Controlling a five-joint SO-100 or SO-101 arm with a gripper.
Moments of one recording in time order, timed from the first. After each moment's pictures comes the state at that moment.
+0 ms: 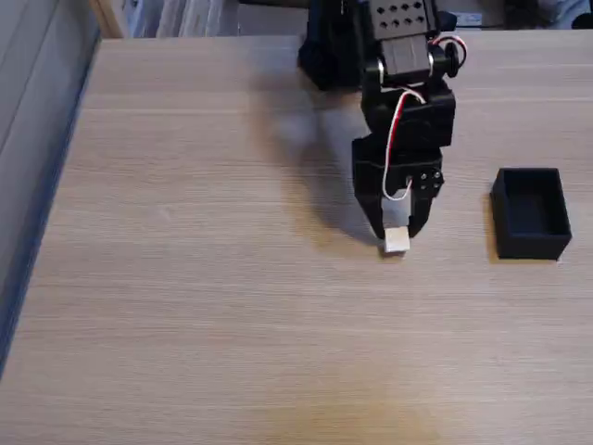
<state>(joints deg) -6.8 99.1 118.7 46.8 -82.5</state>
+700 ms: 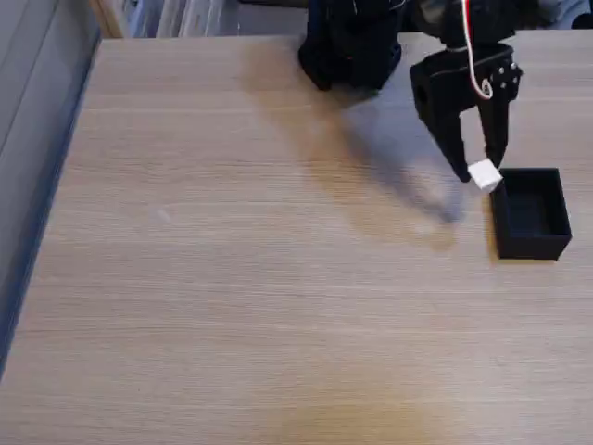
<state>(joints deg) -27.2 124.3 120.1 55.7 -85.7</state>
